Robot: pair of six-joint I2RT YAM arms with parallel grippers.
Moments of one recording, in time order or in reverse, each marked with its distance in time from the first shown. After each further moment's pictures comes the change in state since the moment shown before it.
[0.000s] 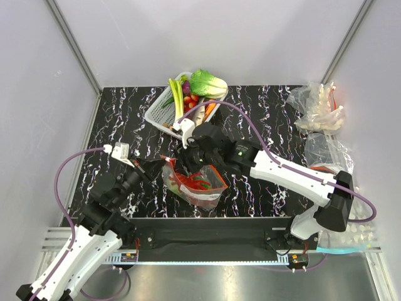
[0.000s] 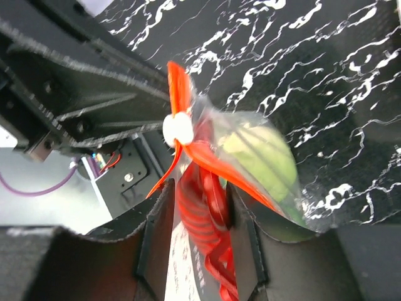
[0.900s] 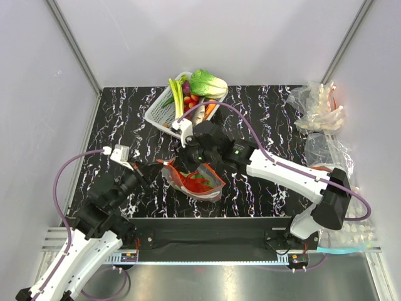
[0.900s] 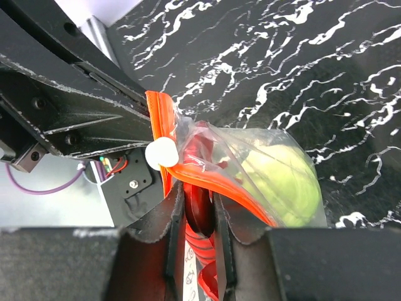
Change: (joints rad) left arm 0.001 -0.040 0.038 -0.132 0.003 0.055; right arm -0.039 0.041 -0.036 0.109 -0.098 -0.027
